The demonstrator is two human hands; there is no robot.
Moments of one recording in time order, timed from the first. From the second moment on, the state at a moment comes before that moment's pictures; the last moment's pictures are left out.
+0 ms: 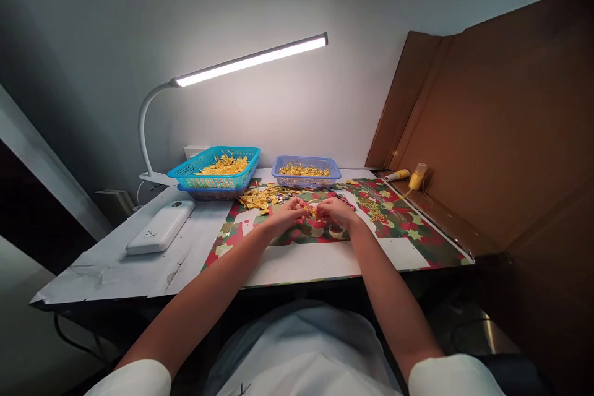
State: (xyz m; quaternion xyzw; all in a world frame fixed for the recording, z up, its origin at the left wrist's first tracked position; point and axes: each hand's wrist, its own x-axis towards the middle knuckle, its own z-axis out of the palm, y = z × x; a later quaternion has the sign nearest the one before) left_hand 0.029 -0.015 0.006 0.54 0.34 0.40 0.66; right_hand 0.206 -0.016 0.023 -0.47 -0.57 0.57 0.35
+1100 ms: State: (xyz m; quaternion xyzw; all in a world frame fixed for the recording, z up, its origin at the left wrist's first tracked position) left_hand 0.027 -0.014 0.007 0.76 0.40 0.32 0.40; right_hand 0.206 -0.008 0.014 -0.43 -0.68 0.47 0.36
